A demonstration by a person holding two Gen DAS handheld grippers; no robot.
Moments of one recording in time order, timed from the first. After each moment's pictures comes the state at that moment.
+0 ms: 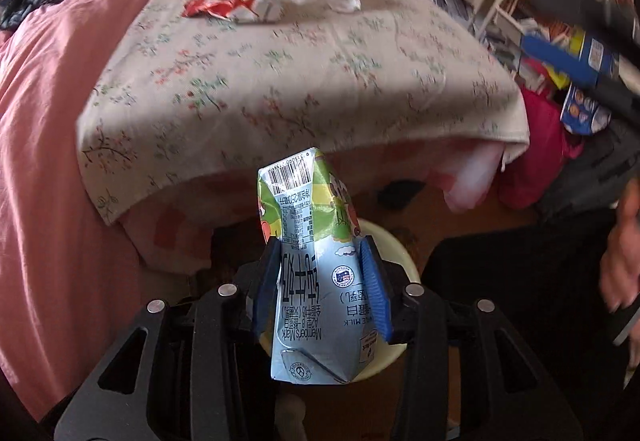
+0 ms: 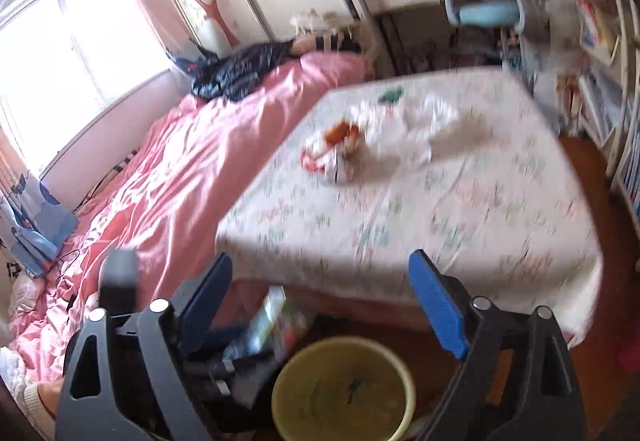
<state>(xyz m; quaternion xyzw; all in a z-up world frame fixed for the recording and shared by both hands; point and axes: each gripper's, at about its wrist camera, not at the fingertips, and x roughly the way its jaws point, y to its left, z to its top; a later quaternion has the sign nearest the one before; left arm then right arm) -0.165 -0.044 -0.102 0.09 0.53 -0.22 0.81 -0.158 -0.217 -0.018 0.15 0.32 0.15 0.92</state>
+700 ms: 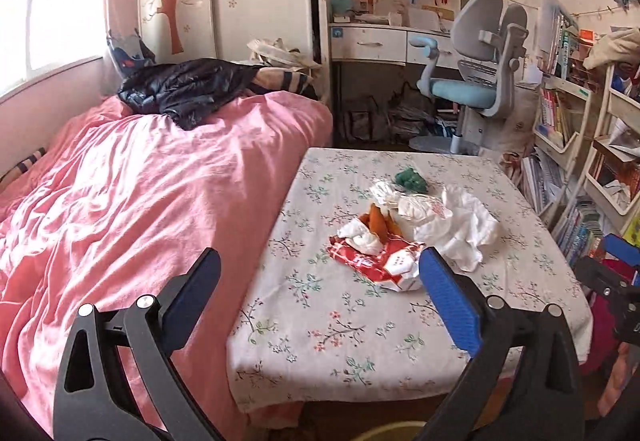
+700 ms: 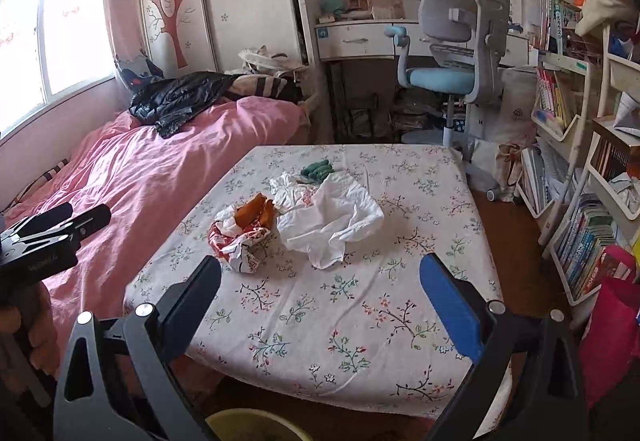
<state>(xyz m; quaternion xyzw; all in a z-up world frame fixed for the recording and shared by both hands) -0.063 -0.008 0.027 0.03 0.28 -0.03 0.96 -0.105 -0.246 0.010 0.06 0.28 0.03 0.96</state>
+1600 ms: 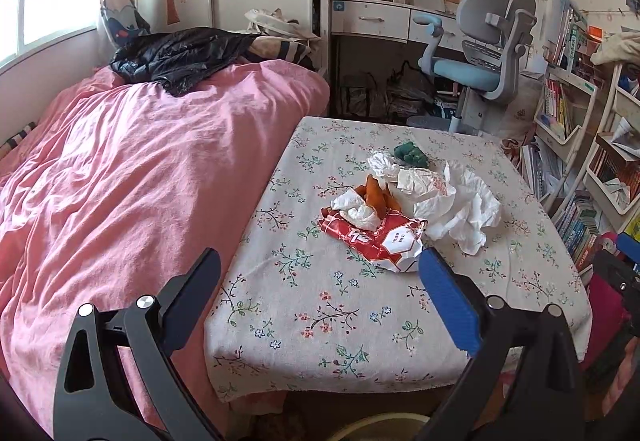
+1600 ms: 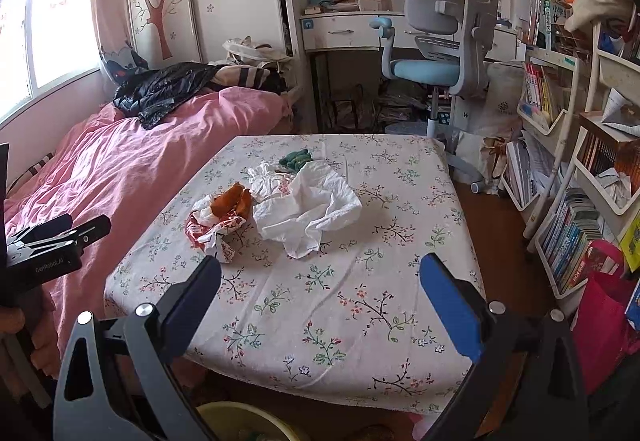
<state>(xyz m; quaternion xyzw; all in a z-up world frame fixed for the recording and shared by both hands) -0.050 -0.006 0.008 0.01 0.33 -0.04 0.94 -0.112 -0.261 0.011 0.05 0.30 0.00 0.95</state>
